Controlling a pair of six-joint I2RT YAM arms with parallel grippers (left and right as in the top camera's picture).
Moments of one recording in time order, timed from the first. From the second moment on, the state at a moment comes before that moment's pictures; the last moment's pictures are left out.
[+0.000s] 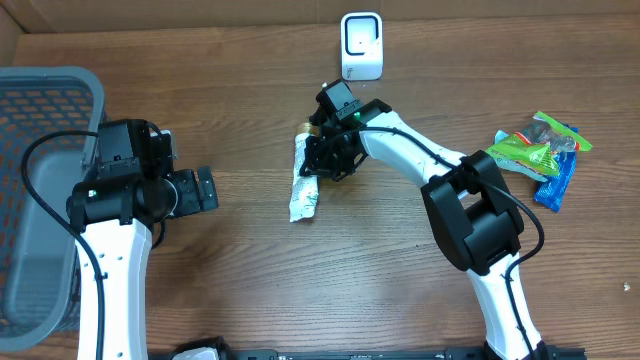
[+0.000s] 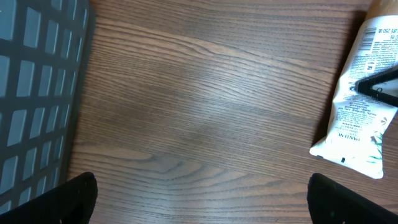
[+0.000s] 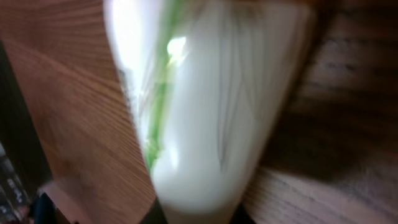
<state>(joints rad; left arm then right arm) 0.18 1.26 1.17 -1.09 0.02 -0.07 0.58 2.31 1.76 -0.72 -0.53 0.54</state>
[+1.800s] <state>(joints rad) 0.18 1.26 1.17 -1.09 0.02 -0.07 0.17 1.81 1.77 -0.84 -1.34 -0.08</state>
